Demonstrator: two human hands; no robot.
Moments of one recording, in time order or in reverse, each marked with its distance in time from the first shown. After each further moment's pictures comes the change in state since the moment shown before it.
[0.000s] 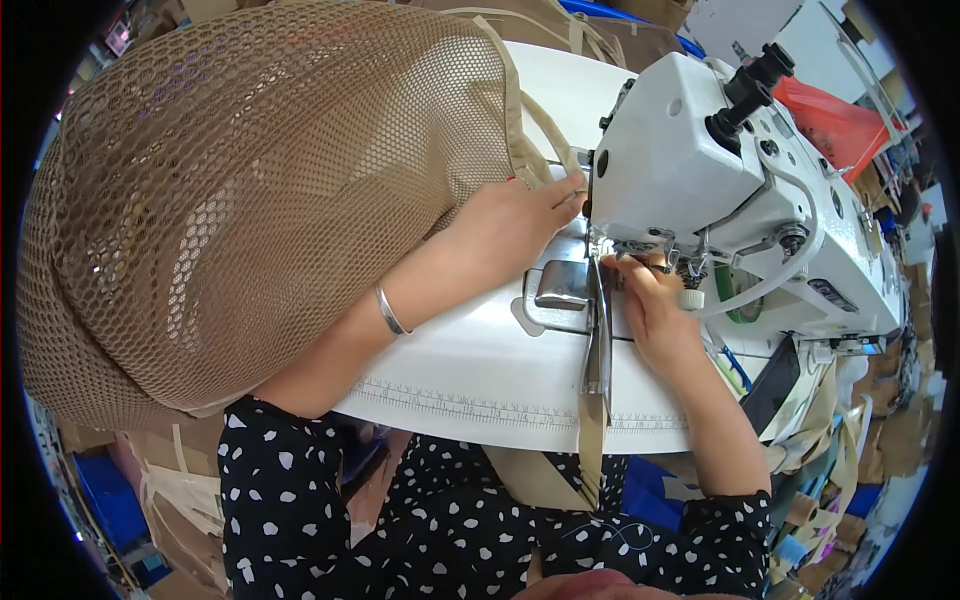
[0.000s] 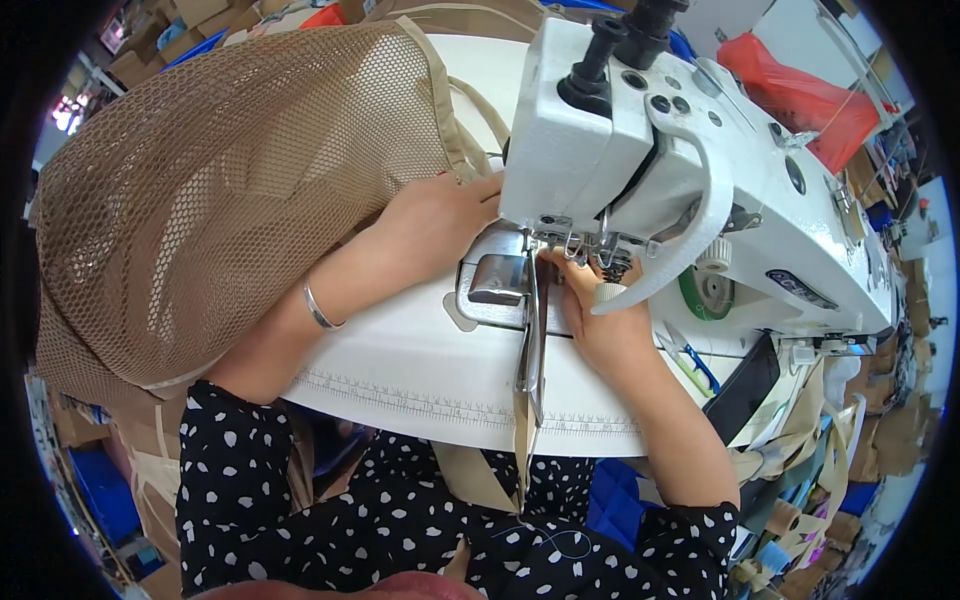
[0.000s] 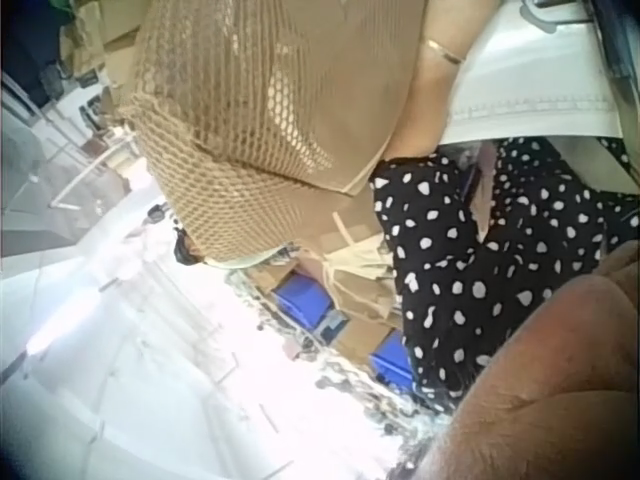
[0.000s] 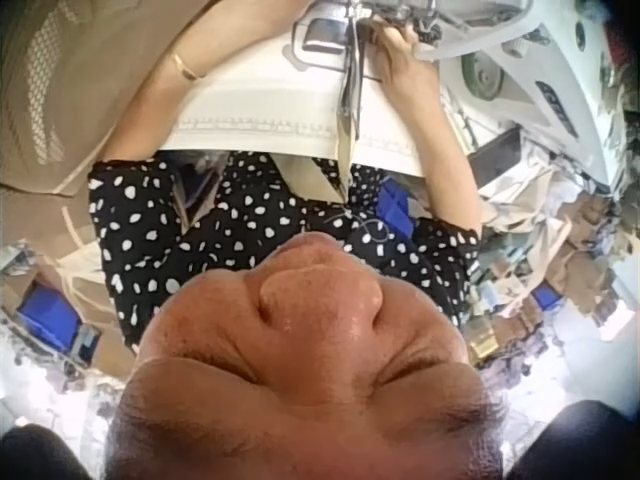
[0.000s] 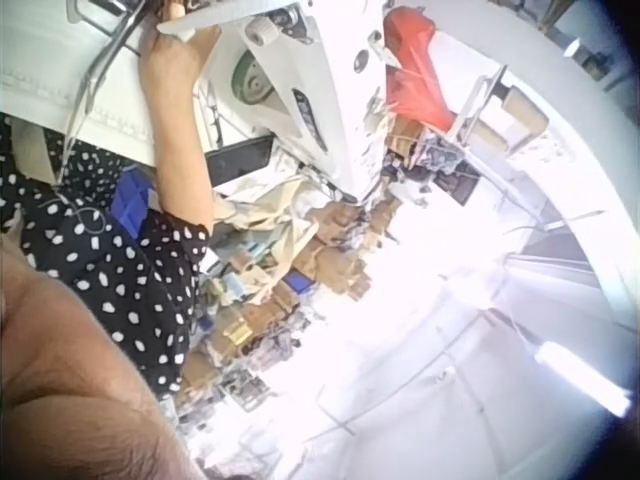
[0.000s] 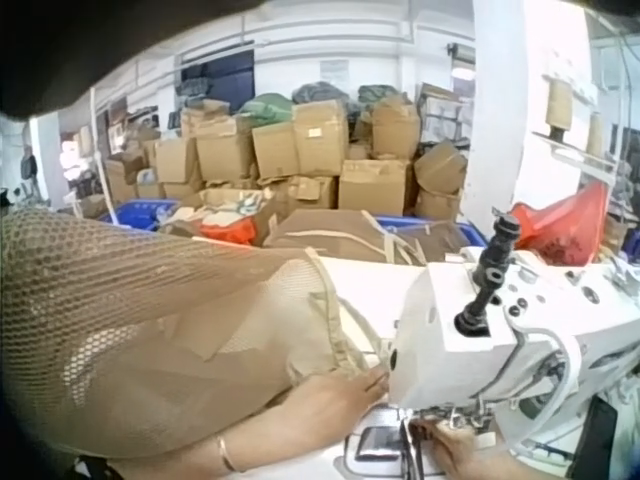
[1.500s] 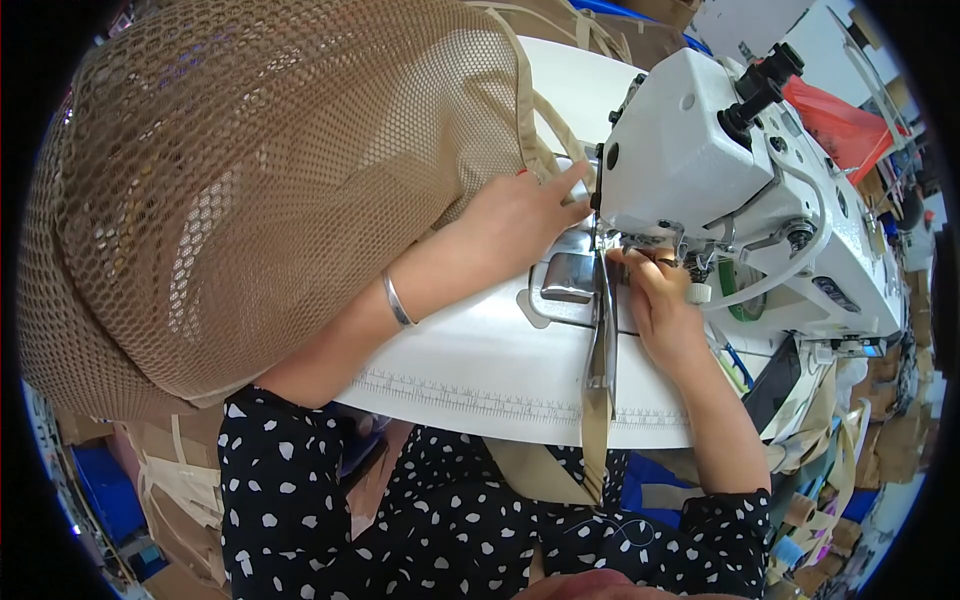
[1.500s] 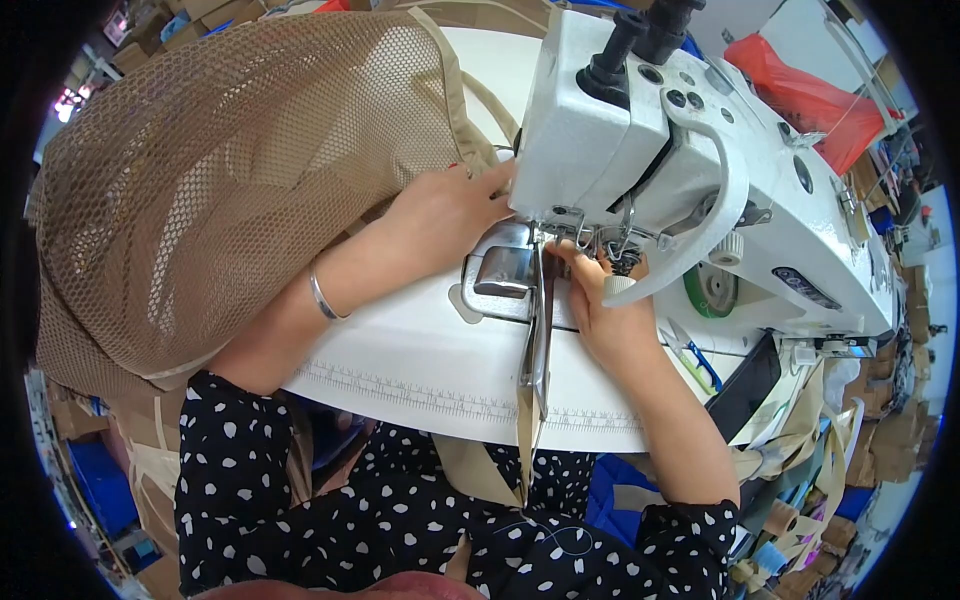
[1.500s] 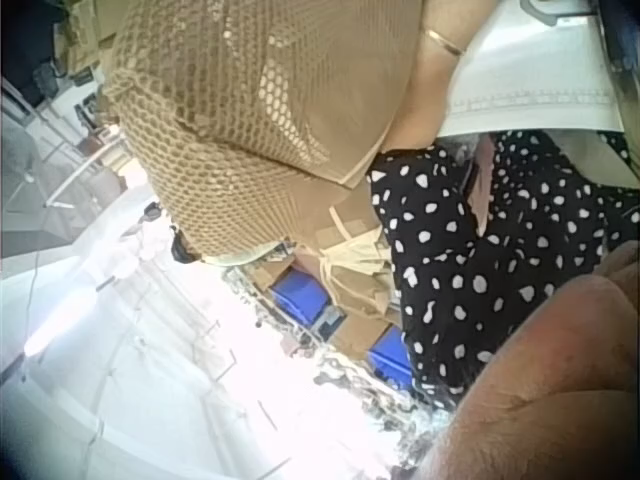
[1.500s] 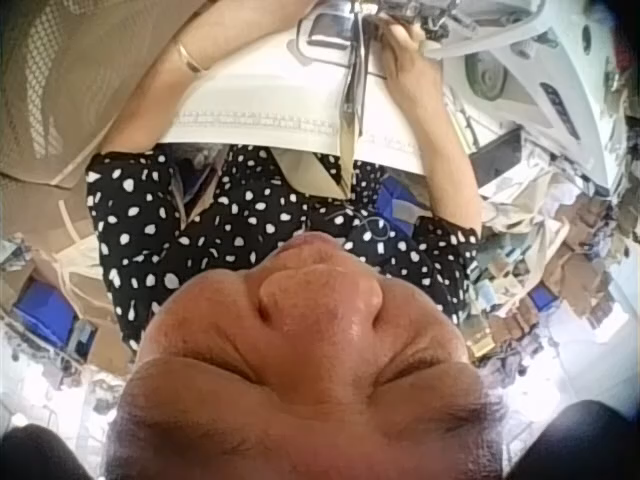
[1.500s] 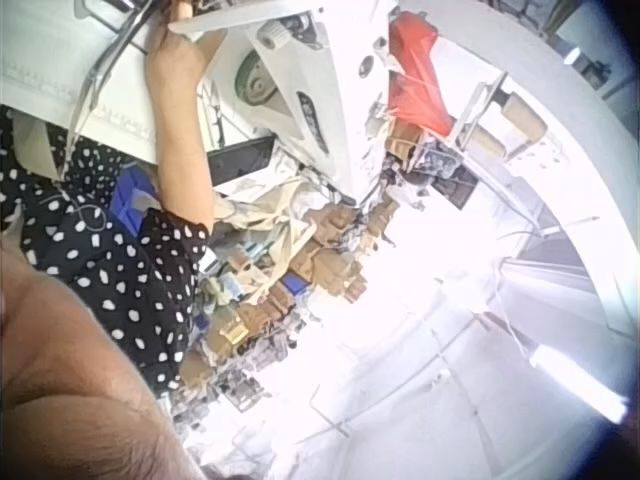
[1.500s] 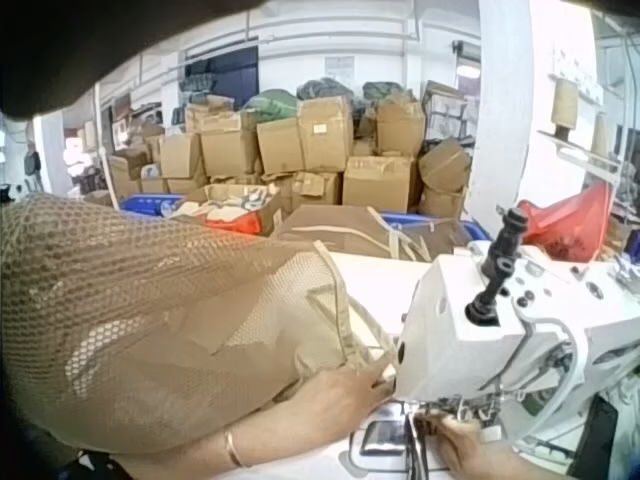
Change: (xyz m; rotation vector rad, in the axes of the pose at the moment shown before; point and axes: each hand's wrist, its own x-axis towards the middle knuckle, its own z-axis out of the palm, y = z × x) left_hand -0.001 -0.001 0.006 0.026 0.102 0.081; right_hand -0.002 0.003 0.004 -0.013 0.028 0.028
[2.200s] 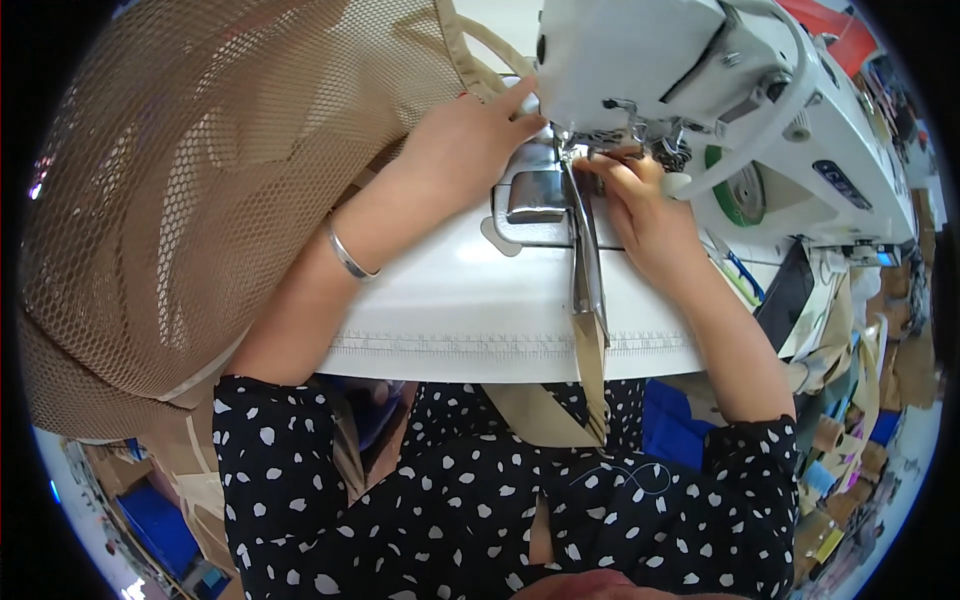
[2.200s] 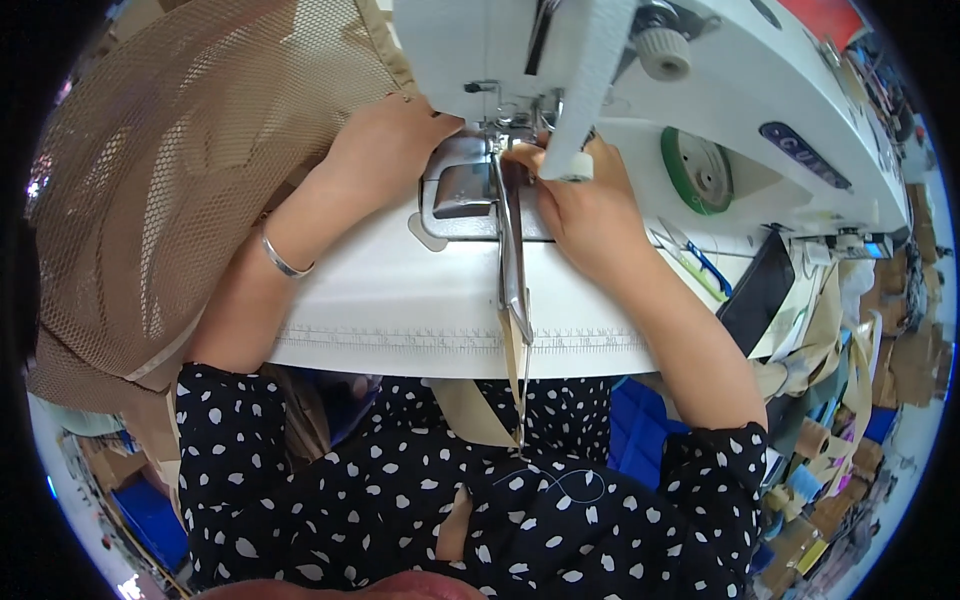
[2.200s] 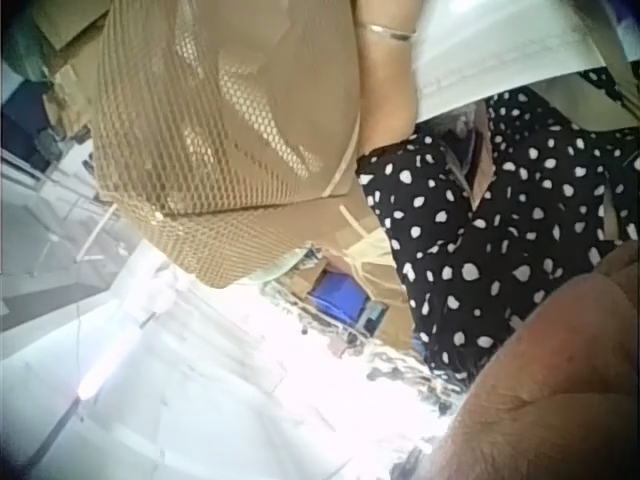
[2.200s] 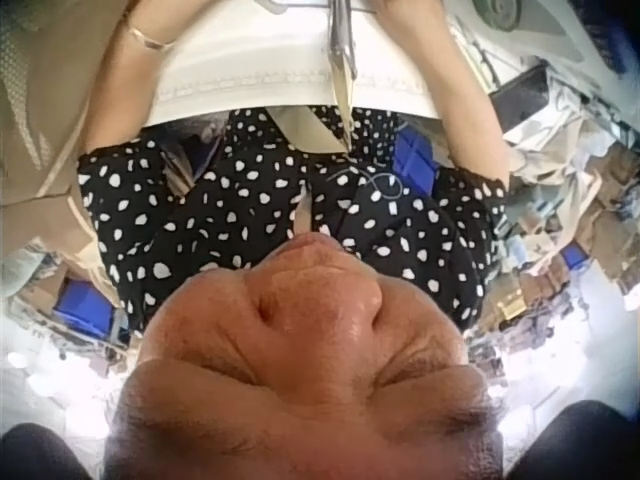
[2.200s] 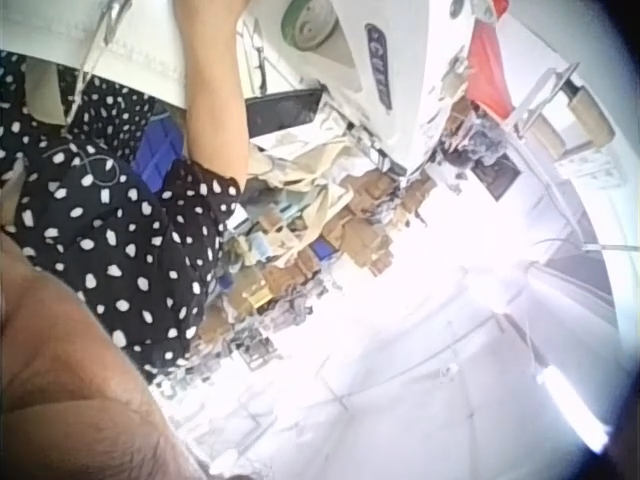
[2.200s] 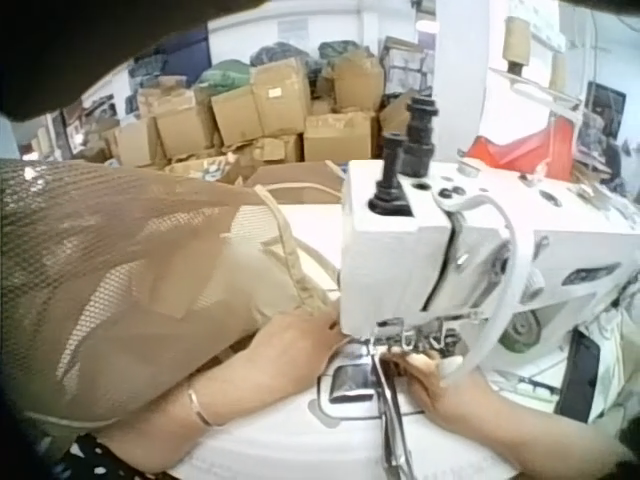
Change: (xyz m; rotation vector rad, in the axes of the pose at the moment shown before) left_hand 0.007 0.006 -0.009 0.036 -0.150 -0.095; right_hand 0.000 0.007 0.005 -0.083 0.083 -0.046
